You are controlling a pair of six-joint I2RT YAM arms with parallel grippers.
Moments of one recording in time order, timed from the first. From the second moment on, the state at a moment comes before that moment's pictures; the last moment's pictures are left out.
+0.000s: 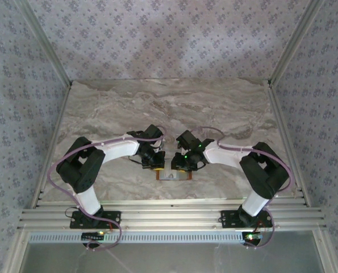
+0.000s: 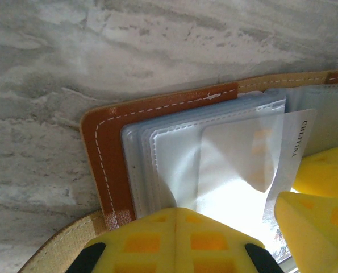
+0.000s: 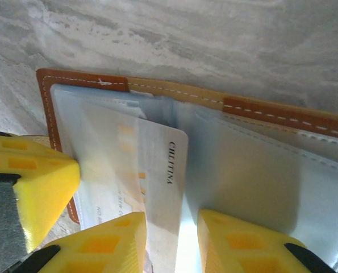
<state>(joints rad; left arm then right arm) -0.72 1.74 1.01 -0.58 0.38 -0.67 0.76 1.66 0.89 -0.39 -0.33 0.81</state>
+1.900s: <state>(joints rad) -0.72 1.75 1.03 -0.64 0.35 -0.65 0.74 1.53 0.80 -0.25 -0.38 0.86</state>
